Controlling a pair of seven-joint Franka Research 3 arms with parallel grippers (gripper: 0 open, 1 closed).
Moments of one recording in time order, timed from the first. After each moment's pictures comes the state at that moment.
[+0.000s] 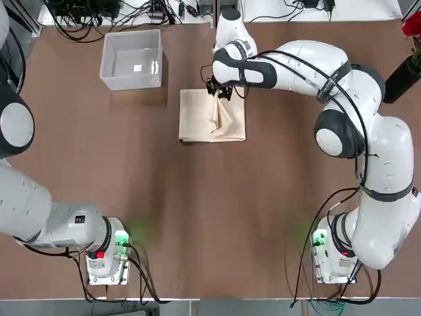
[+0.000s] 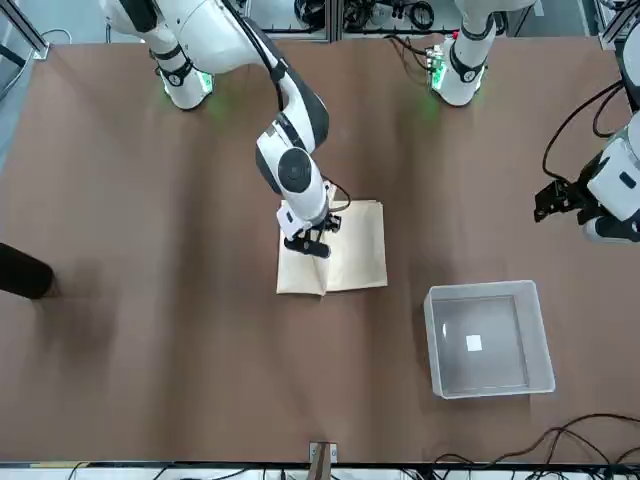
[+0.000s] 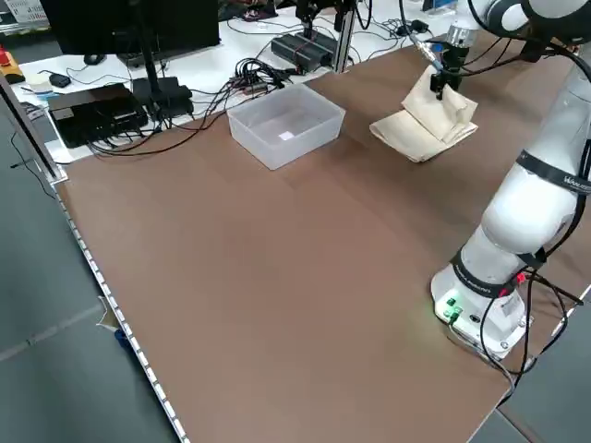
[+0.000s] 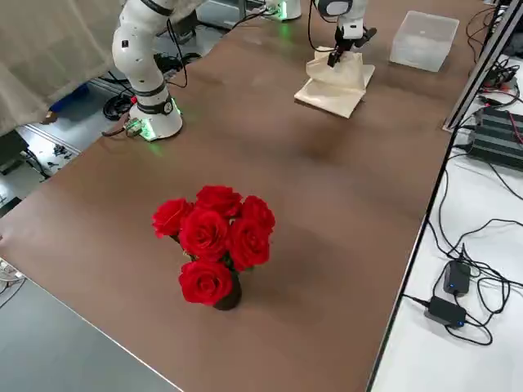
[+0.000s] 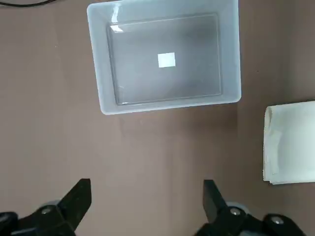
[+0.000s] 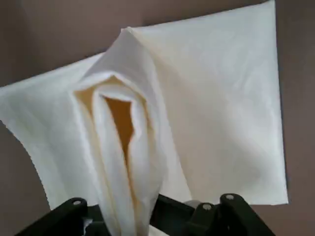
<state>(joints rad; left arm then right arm) 0.03 0.09 -0.07 -1.61 0.01 1.70 0.03 0.72 0.70 0.05 -1.41 0.18 2.10 0.88</state>
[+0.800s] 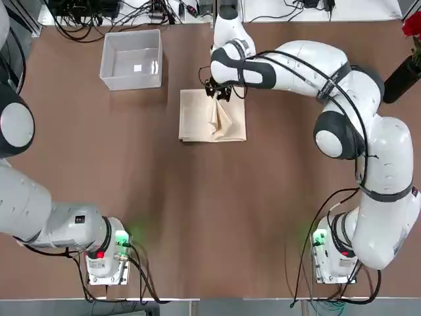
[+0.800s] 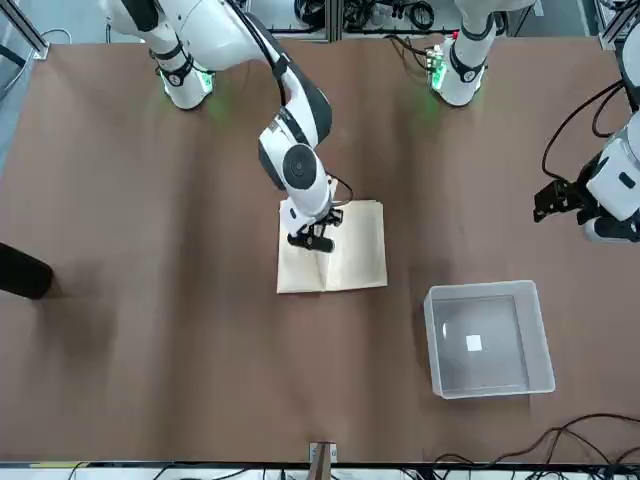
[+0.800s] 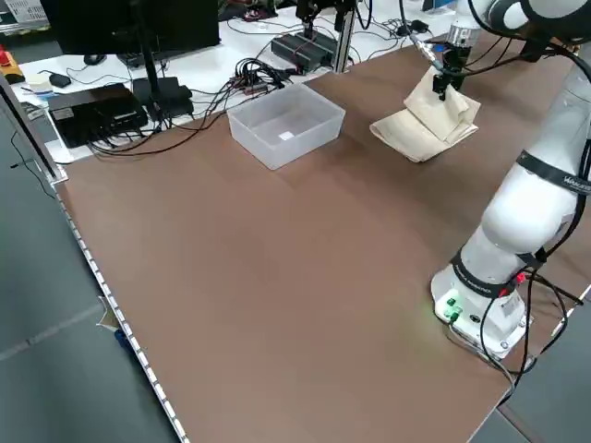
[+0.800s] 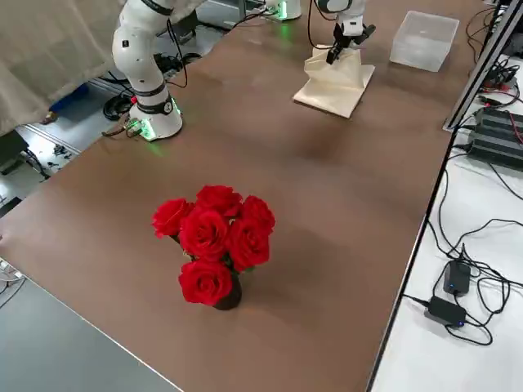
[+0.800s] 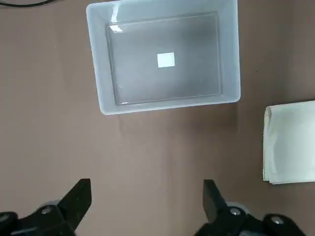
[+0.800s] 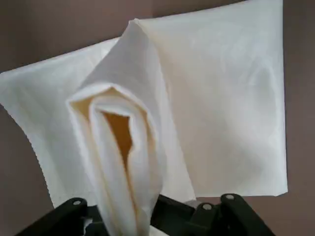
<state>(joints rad) 0.02 0.09 -0.07 -1.61 0.01 1.70 0.03 0.73 0.70 0.06 -1.40 0.18 2.08 0.87</state>
